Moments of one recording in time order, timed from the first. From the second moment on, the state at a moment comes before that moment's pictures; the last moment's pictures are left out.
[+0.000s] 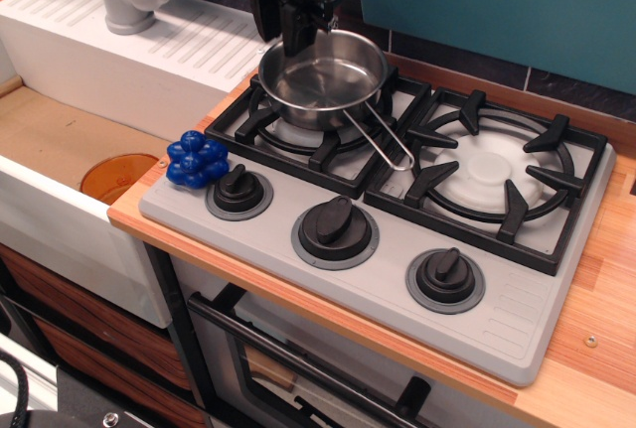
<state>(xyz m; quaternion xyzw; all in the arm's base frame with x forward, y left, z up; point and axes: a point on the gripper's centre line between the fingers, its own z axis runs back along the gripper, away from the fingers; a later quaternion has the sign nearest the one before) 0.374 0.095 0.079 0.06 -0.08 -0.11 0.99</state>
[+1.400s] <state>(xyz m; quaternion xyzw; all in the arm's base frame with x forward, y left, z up) 0.368 0.091 0.103 0.07 -0.03 -0.13 0.99</state>
